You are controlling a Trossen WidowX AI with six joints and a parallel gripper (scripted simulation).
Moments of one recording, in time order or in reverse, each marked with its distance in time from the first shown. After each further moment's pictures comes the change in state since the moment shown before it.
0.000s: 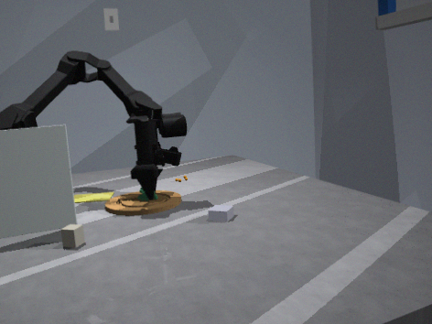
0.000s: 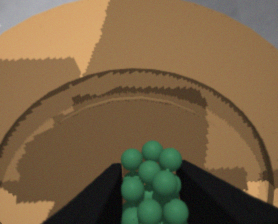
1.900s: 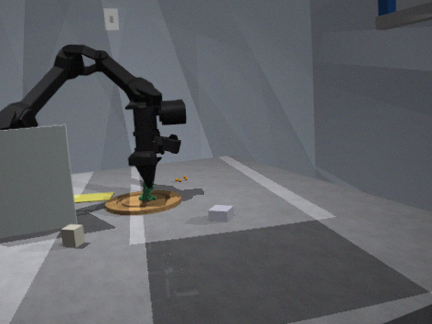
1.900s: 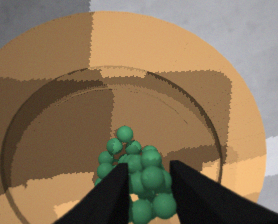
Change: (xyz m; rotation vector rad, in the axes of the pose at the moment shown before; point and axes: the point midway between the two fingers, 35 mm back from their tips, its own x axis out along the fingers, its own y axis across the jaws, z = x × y) arm -0.035 -0.014 0.002 0.017 0.009 0.008
